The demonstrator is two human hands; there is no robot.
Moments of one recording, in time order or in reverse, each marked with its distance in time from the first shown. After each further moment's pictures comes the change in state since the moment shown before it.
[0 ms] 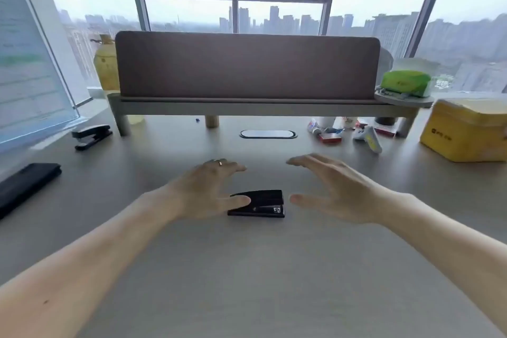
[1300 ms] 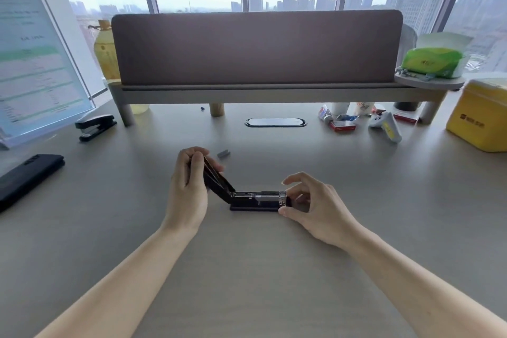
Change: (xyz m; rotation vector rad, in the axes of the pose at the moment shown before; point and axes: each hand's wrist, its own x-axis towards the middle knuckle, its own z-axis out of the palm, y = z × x) left_hand 0.005 -0.001 0.063 -1.191 0.804 -0.253; right_hand 0.020 0.033 0.108 0.465 0.186 0.168
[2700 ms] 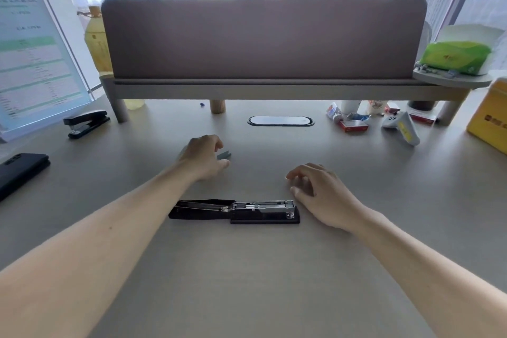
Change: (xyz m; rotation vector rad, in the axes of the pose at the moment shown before) left_hand 0.123 -0.026 0.013 1.253 -0.410 -0.044; right_hand 0.061 0.019 -0.005 -0.299 -0.058 -0.099
